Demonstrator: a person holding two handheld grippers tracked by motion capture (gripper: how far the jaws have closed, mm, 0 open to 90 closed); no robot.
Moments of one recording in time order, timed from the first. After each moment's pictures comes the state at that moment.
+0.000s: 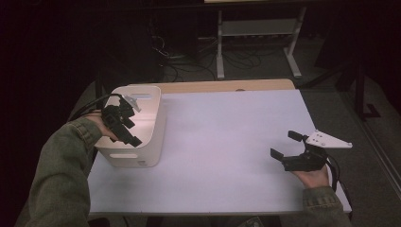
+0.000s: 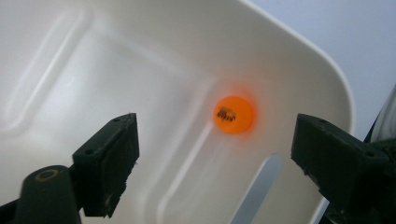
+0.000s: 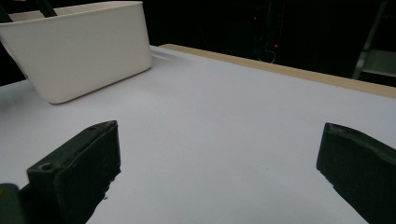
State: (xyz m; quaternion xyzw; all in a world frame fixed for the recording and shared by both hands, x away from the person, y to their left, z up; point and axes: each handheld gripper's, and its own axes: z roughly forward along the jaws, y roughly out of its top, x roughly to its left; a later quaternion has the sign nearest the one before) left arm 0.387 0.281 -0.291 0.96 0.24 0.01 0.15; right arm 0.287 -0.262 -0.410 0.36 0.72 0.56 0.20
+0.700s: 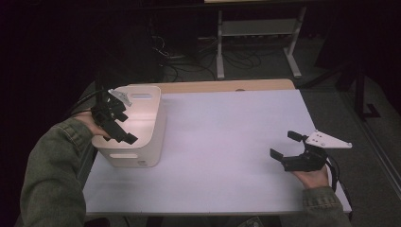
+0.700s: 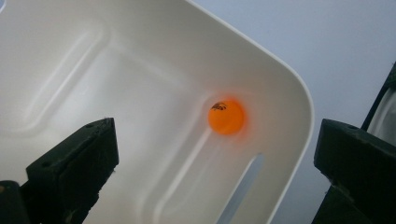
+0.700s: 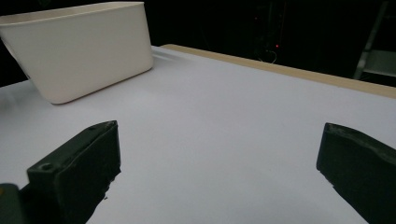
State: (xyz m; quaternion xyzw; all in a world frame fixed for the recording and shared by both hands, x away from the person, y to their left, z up) left arm 0.375 0.294 -0.272 0.94 0.26 0.03 0.20; right arm 0.287 -0.261 -0.409 0.36 0.72 0.56 0.20
